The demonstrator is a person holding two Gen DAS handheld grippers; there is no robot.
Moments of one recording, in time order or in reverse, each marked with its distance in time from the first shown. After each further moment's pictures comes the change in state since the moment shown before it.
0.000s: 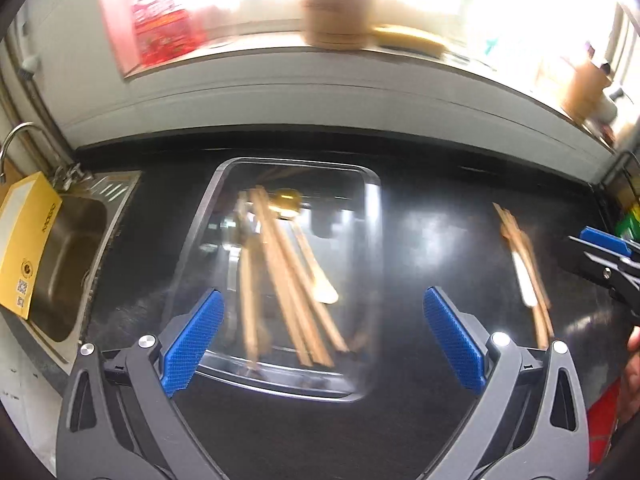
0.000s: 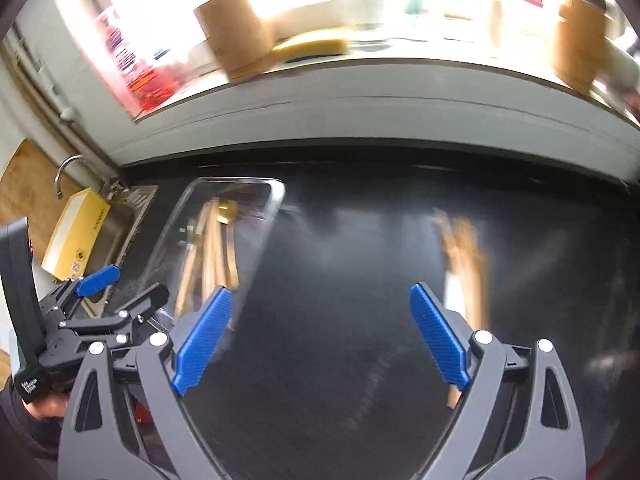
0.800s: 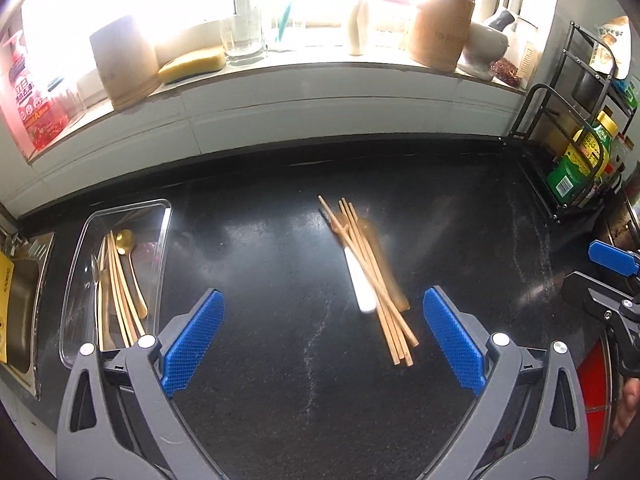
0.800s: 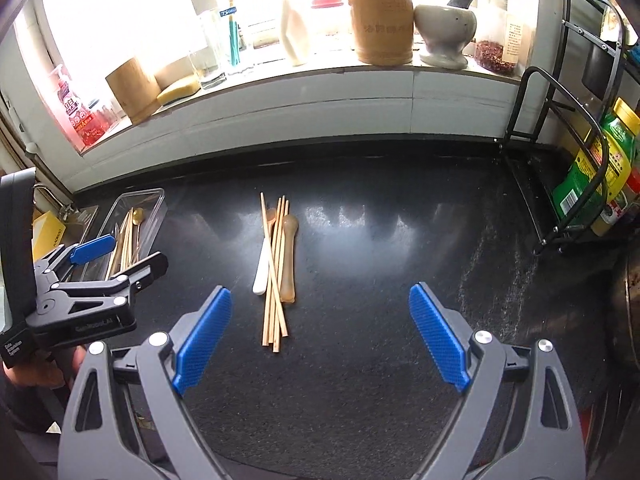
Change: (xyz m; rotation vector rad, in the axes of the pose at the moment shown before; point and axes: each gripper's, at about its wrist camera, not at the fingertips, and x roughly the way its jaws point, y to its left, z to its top) left arm -0.020 -0.218 -0.012 0.196 -0.030 -0.122; right arm -0.112 -0.175 -0.060 0.082 -0.081 -0.151
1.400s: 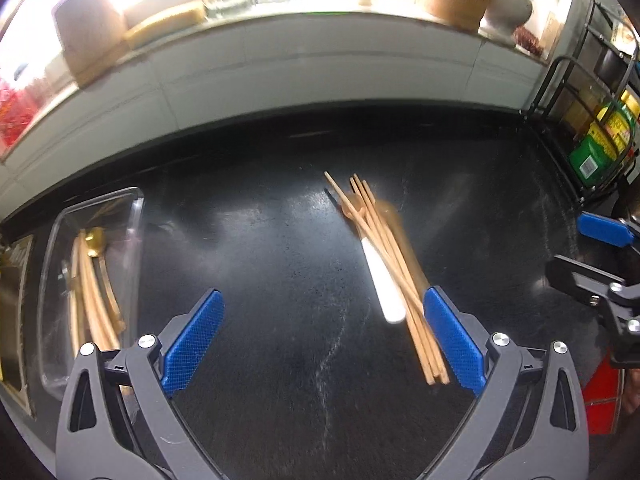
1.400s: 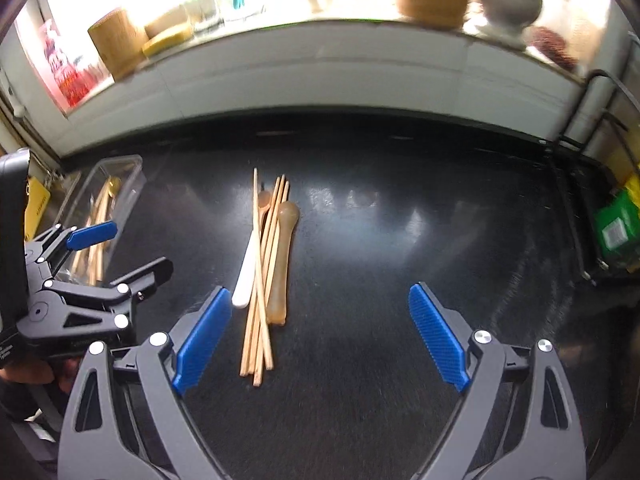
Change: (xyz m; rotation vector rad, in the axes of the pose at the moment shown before) left arm 0.086 0.015 0.004 0.041 0.088 -0.028; right arm 0.109 0.009 0.024 -0.105 0.122 0.007
